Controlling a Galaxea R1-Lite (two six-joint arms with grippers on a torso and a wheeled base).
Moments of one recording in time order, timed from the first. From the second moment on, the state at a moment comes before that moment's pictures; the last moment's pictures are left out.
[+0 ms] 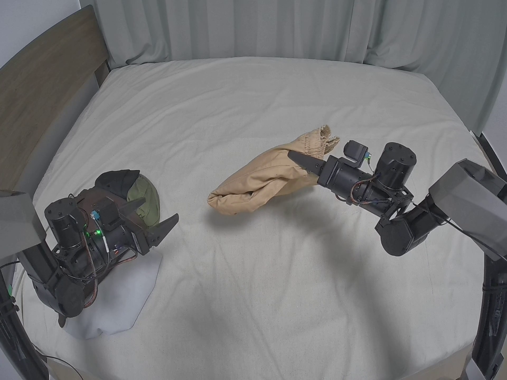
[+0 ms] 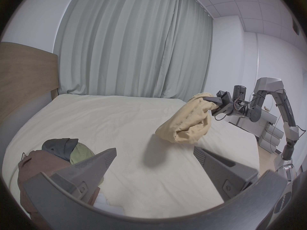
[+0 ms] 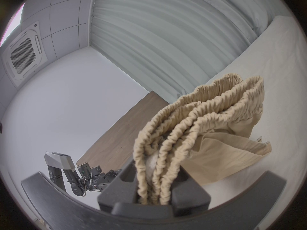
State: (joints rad) left arm -0.12 2.02 -0.41 -1.55 -0.44 0.01; right arm 0.39 2.27 -1.17 -1.32 0.56 0.68
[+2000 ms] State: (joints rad) left arm -0.12 2.03 -0.41 -1.55 -0.45 -0.01; right arm 0.29 2.64 -1.86 -0.82 0.55 0.60
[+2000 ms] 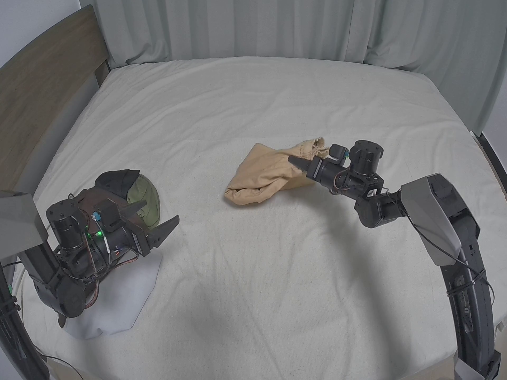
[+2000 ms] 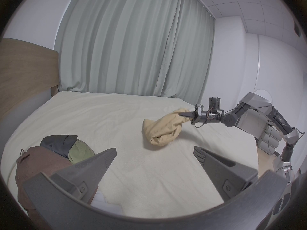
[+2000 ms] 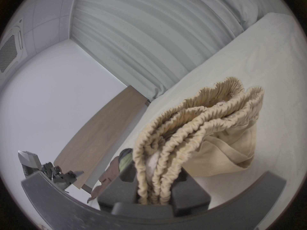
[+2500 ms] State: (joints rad) left arm -0.12 2.03 -0.41 -1.55 -0.45 -0.01; right arm 0.26 2.60 -1.56 -0.99 0.55 0.54
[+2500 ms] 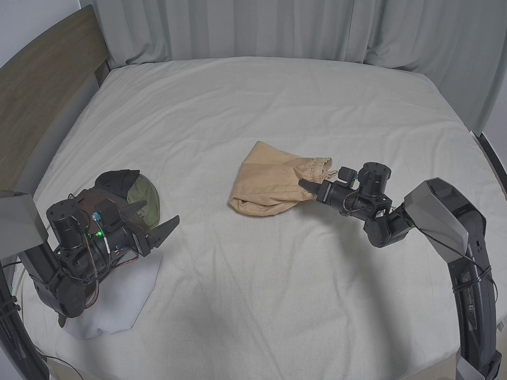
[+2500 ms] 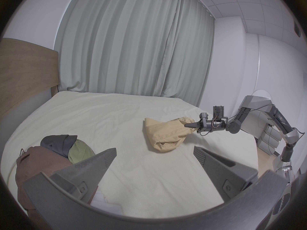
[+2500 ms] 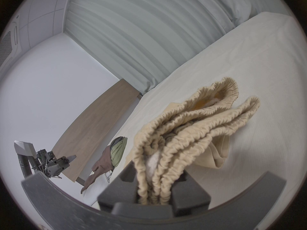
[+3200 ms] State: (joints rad) left arm -0.12 2.03 -0.42 -1.55 -0.45 -0.01; right arm 0.26 2.64 -1.47 -1.05 0.55 0.51
